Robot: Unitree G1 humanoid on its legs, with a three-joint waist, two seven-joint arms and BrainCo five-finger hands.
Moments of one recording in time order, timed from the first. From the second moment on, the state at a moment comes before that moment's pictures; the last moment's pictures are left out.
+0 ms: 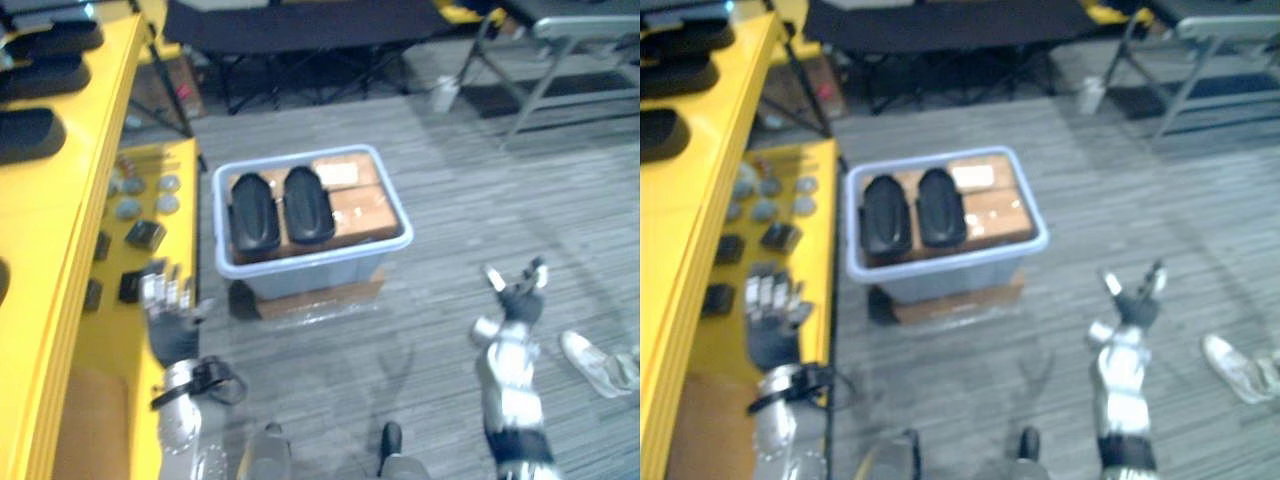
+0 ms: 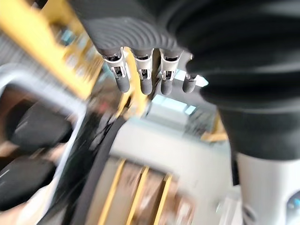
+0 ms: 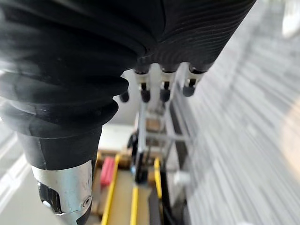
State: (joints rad) left arm 0.27 0.04 -0.10 -0.28 -0.40 -0.29 0.15; right arm -0.30 -0.30 -0.21 0.36 0.22 -0.17 -0.52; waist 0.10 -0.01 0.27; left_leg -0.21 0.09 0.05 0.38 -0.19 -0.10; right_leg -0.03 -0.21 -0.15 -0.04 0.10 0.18
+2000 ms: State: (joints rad) left arm 0.14 0.15 -0.34 0.12 -0.40 -0.28 0.17; right arm -0.96 -0.80 -0.10 1.08 0.40 -0.19 -0.52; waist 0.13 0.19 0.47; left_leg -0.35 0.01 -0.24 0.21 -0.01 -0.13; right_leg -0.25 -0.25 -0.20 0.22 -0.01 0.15
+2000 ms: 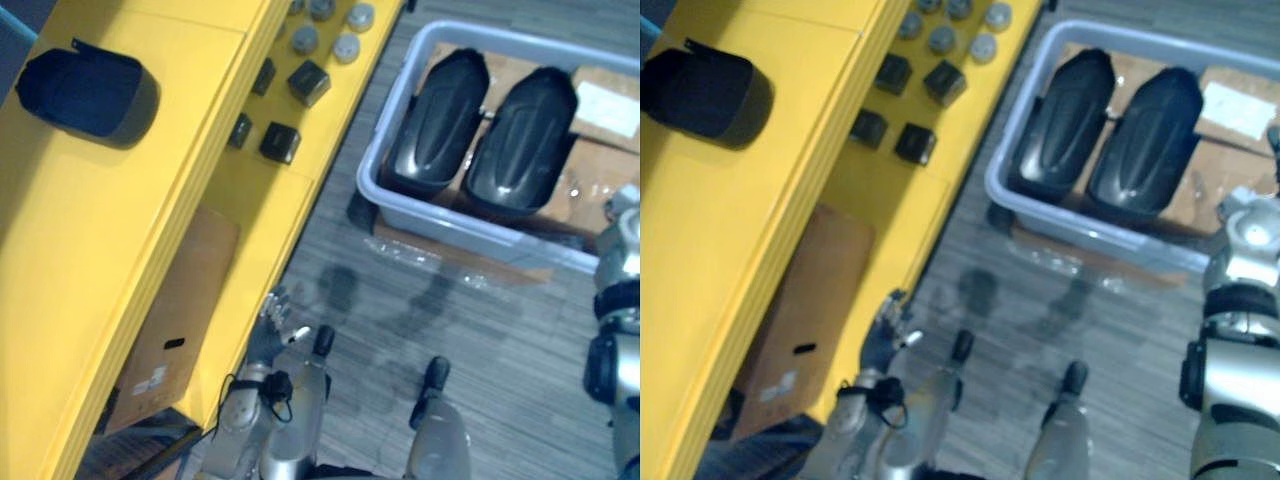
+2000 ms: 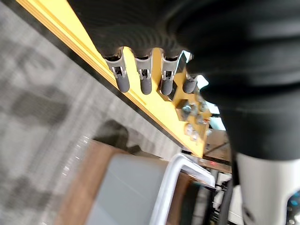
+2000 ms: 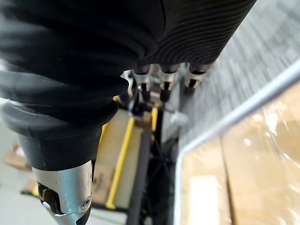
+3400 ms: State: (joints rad) left arm 0.12 0.11 -0.45 0.19 -0.47 -0.33 0.17; right arm -1.11 -0.87 0.14 1.13 0.24 -0.01 -0.38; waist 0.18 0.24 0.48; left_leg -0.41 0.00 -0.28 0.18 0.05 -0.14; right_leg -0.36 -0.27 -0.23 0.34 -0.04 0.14
